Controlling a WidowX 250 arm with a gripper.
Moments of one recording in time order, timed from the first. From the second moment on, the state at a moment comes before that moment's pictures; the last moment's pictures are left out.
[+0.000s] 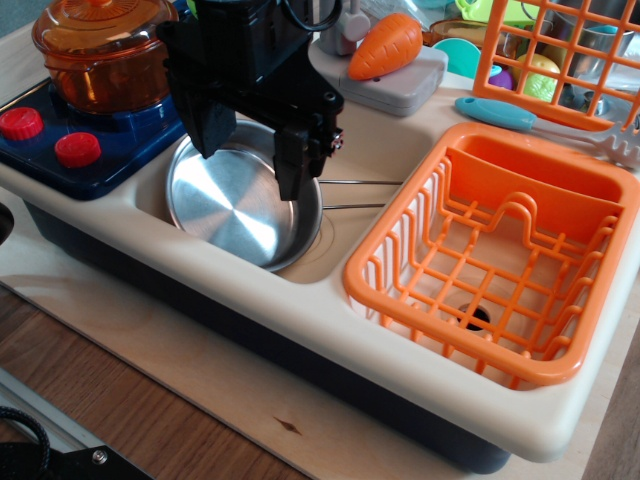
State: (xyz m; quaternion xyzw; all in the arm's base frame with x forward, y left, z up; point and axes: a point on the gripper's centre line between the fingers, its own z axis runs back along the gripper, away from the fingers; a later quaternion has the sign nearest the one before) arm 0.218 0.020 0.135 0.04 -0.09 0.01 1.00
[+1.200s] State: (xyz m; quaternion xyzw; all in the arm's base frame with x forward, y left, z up) arm 0.241 0.039 0.110 0.11 -0.10 -0.35 0.93
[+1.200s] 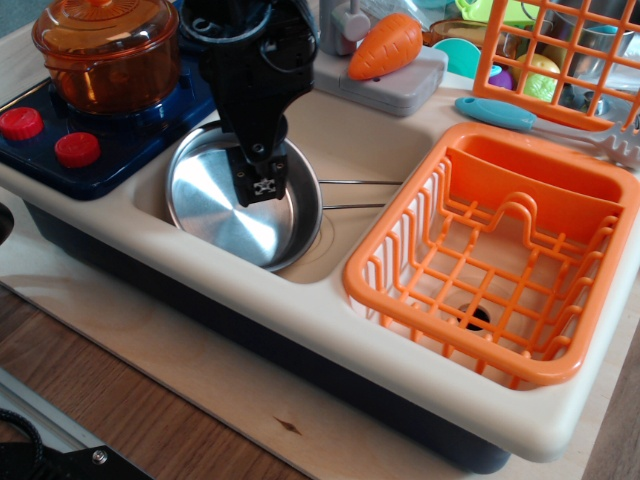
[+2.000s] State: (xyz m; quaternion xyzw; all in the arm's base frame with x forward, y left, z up) arm 0.273 0.039 0.104 0.10 -0.11 -0.39 0.91
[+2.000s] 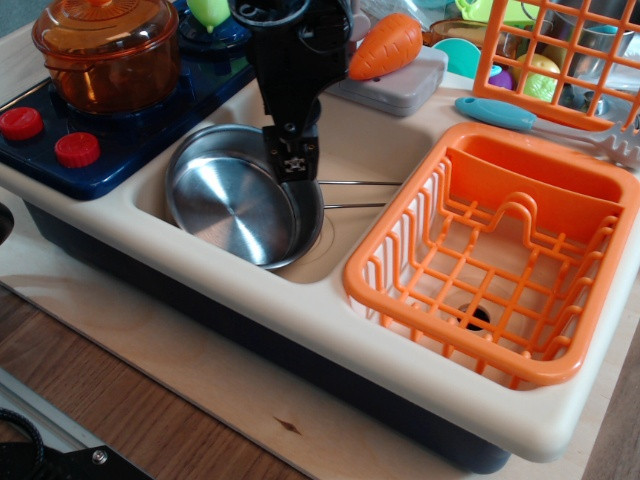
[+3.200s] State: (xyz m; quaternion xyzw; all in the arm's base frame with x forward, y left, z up) arm 0.270 0.052 0.091 0.08 -0.09 -0.39 0.91
